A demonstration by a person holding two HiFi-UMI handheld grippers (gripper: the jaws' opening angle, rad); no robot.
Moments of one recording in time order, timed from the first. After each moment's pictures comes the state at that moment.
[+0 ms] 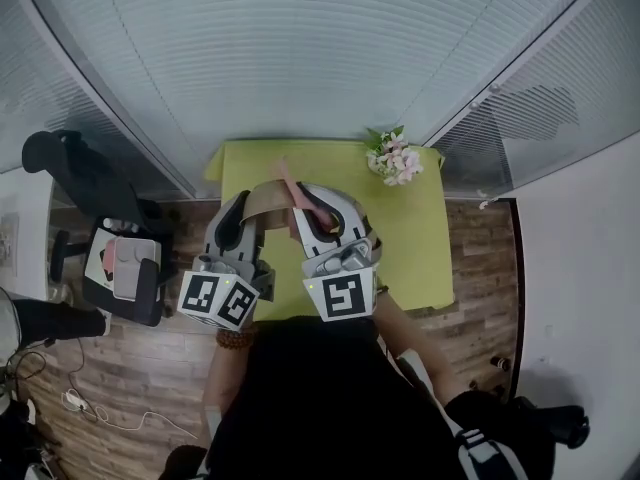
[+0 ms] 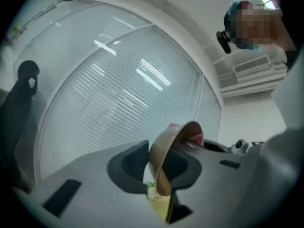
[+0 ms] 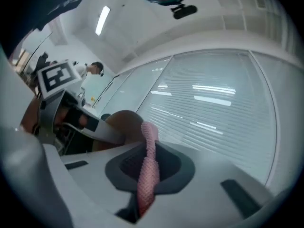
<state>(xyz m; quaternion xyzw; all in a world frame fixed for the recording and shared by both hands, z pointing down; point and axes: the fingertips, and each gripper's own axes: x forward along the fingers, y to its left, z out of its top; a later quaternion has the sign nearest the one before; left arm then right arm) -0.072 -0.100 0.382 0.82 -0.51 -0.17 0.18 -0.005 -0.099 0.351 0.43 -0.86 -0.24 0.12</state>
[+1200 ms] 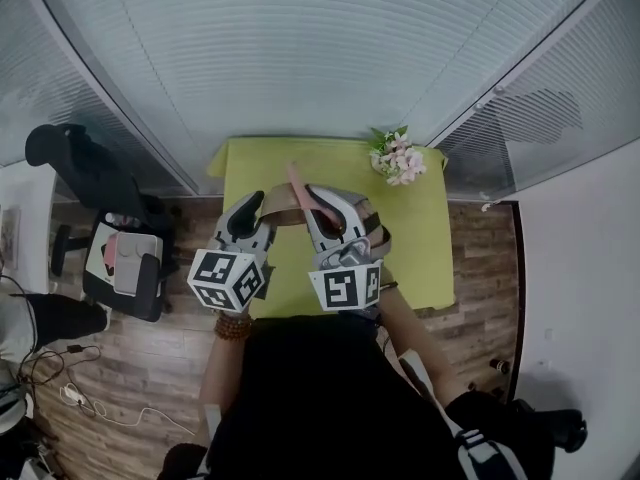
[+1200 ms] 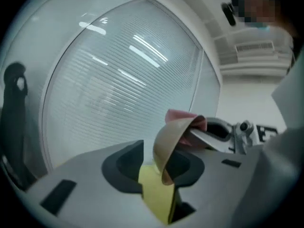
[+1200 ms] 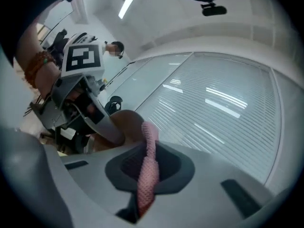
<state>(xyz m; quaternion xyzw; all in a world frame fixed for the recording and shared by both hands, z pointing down) -0.050 -0.110 0.438 0.85 -0.49 -0.03 0.19 0.005 -0.103 0.391 0.41 -0.84 -0.31 0.21</state>
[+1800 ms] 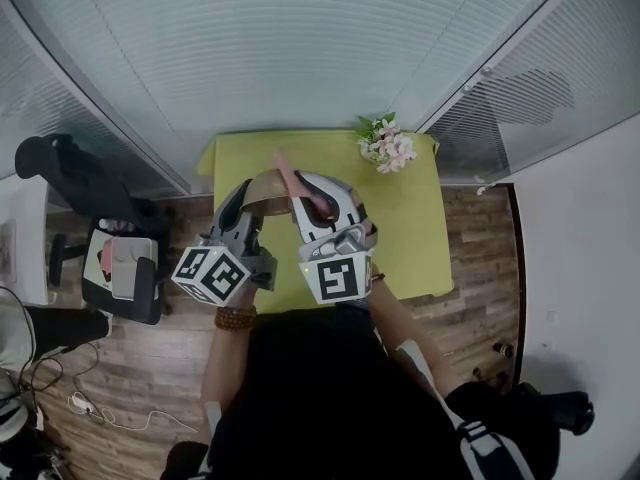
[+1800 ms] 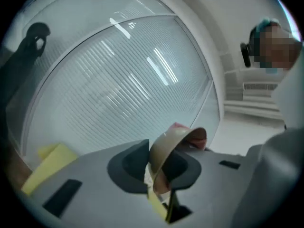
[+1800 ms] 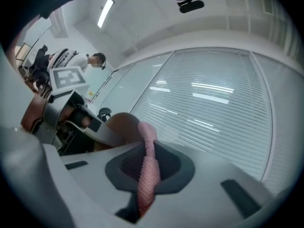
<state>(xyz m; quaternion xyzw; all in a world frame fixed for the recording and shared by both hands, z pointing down) -0.052 -0.119 0.417 0.82 -0.46 -0.20 0.29 0.010 -0.109 0.372 0.44 -0.86 -0.23 0.13</state>
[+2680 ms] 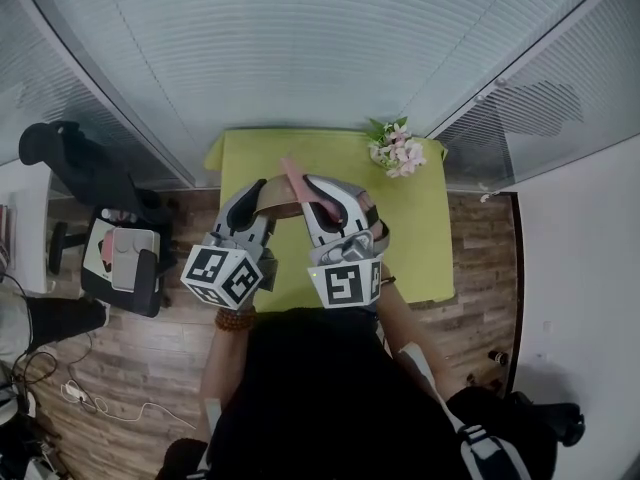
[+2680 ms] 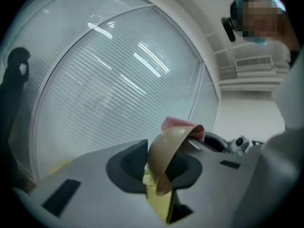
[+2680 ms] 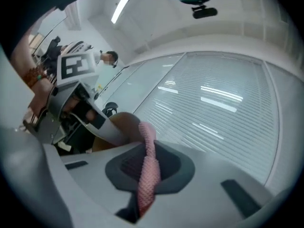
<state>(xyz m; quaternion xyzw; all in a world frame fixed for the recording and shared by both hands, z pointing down) -0.048 -0.118 0.417 0.85 -0.47 -0.12 0.22 0.002 -0.107 0.377 0.41 -0.85 -0.29 0.17</state>
